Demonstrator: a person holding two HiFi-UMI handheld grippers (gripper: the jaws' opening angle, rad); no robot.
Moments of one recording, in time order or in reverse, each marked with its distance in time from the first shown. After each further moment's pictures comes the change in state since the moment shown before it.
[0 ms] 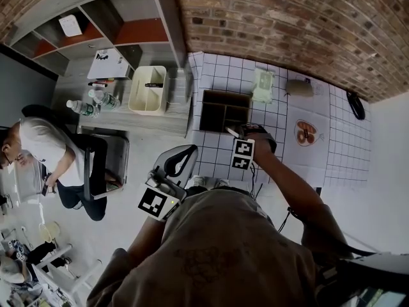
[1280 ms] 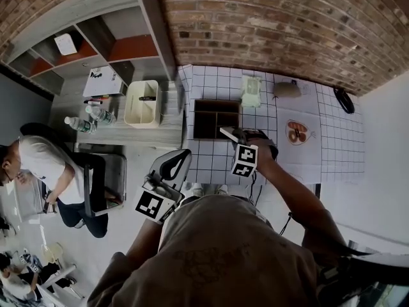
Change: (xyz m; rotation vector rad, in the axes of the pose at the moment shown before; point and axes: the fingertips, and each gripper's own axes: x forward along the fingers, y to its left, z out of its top) left arm -0.007 -0.004 0.007 0.038 -0.010 -0.056; right arm -0.069 -0.024 -0.001 0.147 -0.047 -0.120
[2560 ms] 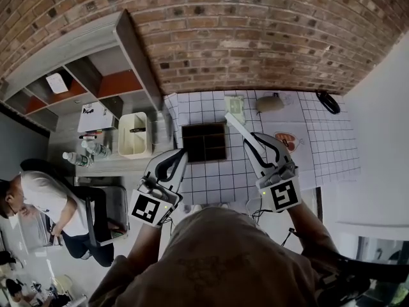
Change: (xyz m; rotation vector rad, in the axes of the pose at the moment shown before) left arm 0.055 -0.003 0.071 0.120 -0.106 -0.100; right arm -0.294 -0.139 0.027 0.486 -0.747 -0.558
